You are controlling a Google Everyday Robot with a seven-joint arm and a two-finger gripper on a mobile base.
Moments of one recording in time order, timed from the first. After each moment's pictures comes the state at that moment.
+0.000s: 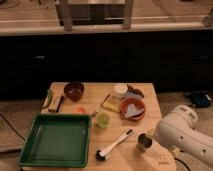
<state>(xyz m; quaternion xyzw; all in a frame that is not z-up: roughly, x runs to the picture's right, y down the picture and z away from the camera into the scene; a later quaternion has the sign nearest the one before) 0.262 0.260 0.651 -0.29 -0.07 -0.41 0.86</state>
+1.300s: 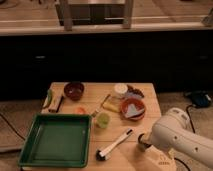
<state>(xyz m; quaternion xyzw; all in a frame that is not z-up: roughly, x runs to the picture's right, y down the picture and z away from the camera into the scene) 0.246 0.284 0.672 -0.30 -0.11 -0.45 0.84</state>
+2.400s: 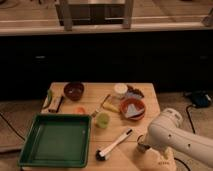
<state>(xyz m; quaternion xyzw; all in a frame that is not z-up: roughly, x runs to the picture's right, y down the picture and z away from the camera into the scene) 0.235 0.297 0.695 -0.31 -0.13 -0.46 0.82</state>
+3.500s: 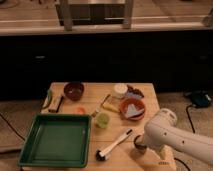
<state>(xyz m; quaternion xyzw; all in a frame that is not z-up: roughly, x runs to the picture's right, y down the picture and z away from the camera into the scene) 0.227 0.309 0.714 -0.33 -0.14 -0.44 0.83</state>
